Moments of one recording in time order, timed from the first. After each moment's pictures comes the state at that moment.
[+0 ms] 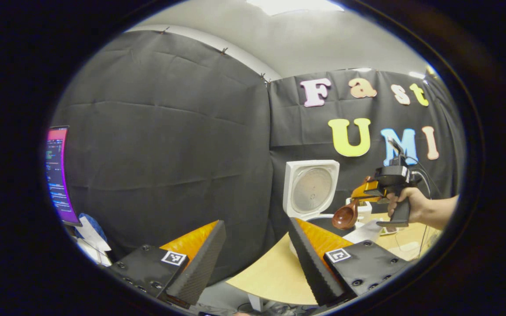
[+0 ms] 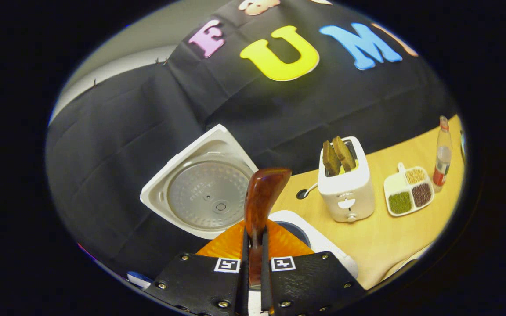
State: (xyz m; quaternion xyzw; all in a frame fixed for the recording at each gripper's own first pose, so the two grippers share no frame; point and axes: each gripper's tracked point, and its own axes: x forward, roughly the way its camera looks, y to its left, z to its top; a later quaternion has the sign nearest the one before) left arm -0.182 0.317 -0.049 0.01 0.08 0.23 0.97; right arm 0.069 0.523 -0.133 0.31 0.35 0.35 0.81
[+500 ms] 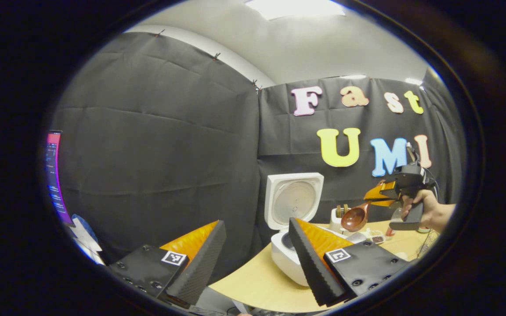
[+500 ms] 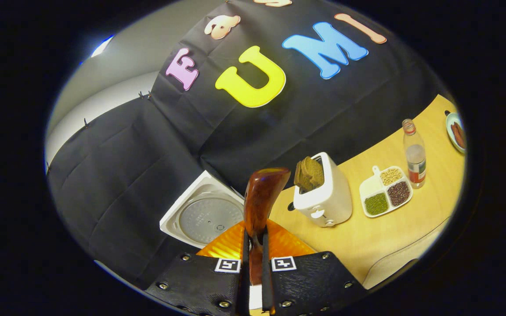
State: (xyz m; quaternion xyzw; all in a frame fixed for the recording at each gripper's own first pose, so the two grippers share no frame) left arm -0.146 0.271 -0.022 0.01 0.06 0.19 0.98; right arm 0.088 0.410 -0.098 0.35 0.31 0.31 0.83
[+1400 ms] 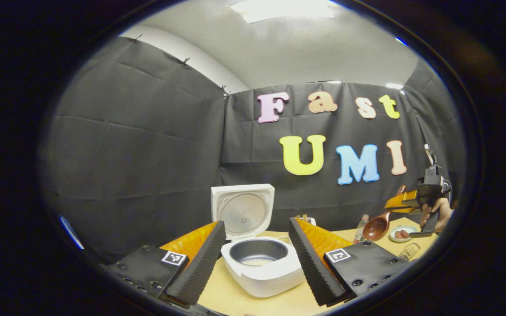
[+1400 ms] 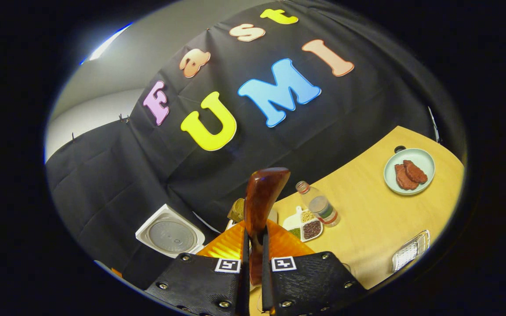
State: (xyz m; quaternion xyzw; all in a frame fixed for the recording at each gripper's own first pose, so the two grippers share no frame) left arm -0.081 0.143 0.000 0.01 0.04 0.10 0.99; right arm 0.106 0.174 -0.114 0.34 0.27 0.19 0.88
